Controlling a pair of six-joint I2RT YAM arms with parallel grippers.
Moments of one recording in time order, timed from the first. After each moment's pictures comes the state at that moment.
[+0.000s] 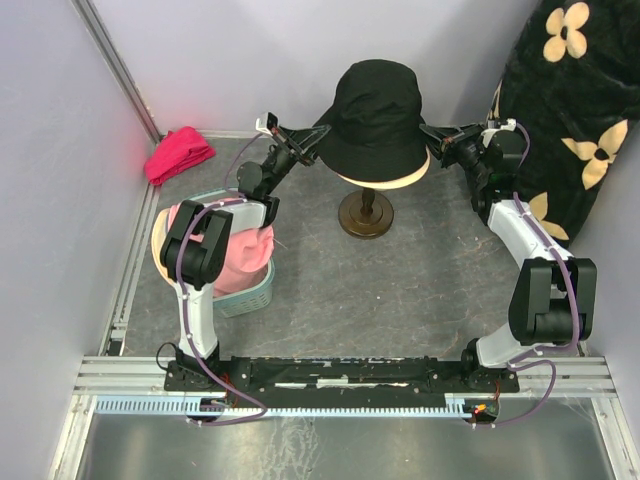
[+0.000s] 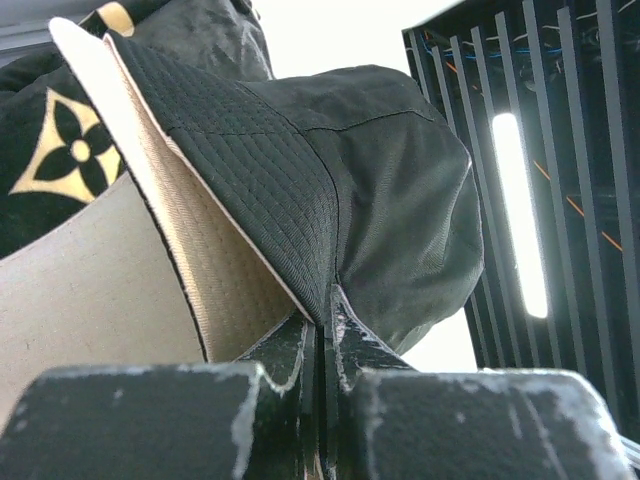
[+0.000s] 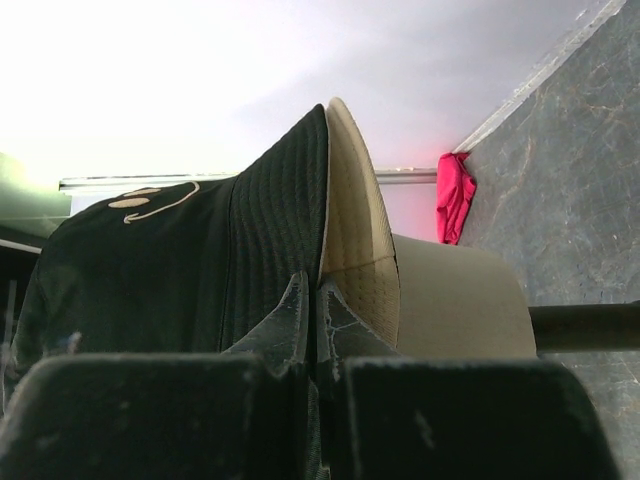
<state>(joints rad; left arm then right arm) -0.36 2.05 1.23 1.47 0.45 -1.88 -0.02 1.54 1.10 0.43 -0.50 1.54</state>
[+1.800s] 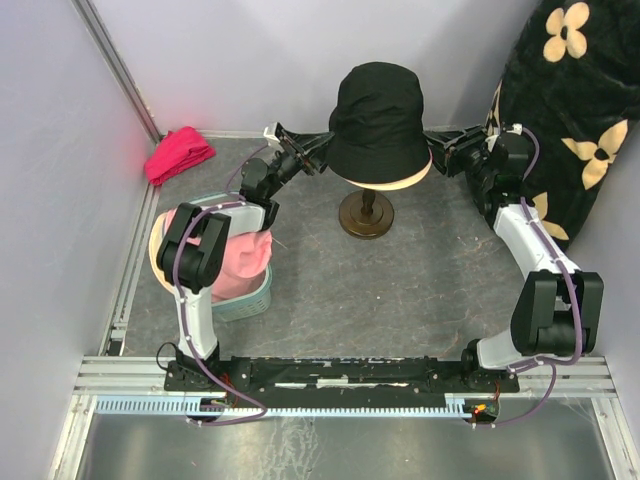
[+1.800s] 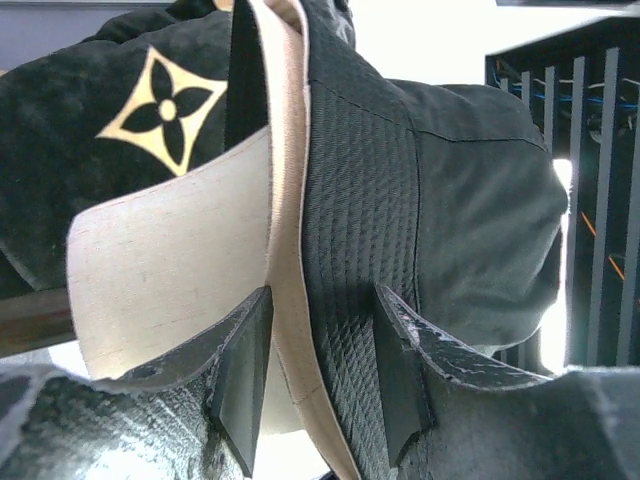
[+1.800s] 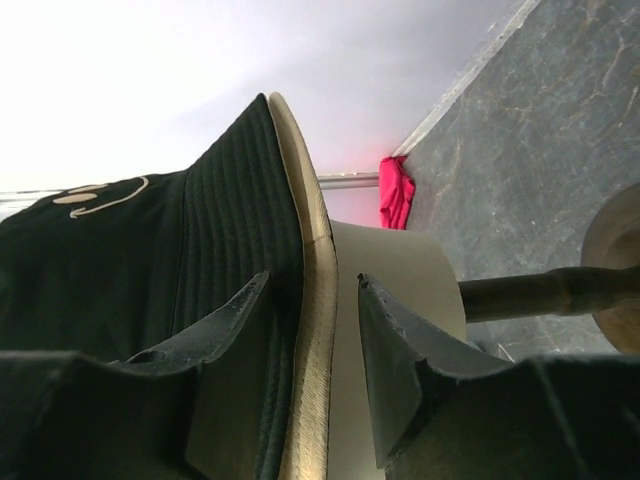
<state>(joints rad) -0.37 2.02 1.19 1.28 0.50 -1.88 -0.03 1.48 1.08 0.27 -0.49 1.43</state>
